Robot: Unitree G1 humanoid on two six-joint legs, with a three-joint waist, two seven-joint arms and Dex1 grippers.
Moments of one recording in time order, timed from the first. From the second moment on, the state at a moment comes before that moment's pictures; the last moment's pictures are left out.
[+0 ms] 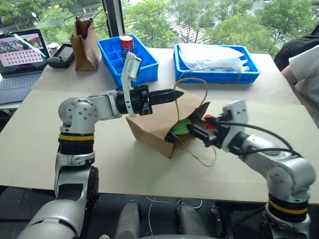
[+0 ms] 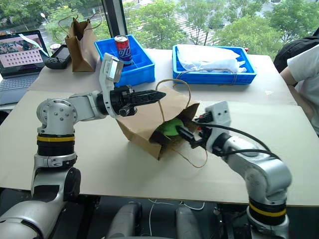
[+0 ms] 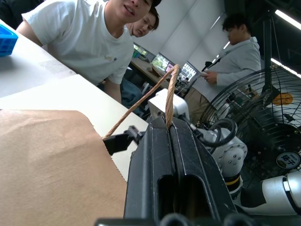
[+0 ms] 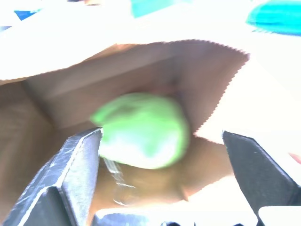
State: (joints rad) left arm -0.90 0.38 0.12 0.08 -0.97 1.17 -0.85; right arm -0.28 -0.54 -0.29 -0.63 0.73 1.16 0.30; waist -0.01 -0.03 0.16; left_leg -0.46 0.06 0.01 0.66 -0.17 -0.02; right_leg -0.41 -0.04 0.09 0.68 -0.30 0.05
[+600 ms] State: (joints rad) left arm -0.88 0.40 0.10 0.05 -0.97 1.17 -0.85; right arm -0.51 -0.62 0.03 0.30 0.26 0.51 0.55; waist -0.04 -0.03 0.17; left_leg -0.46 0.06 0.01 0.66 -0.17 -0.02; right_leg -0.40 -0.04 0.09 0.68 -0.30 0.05
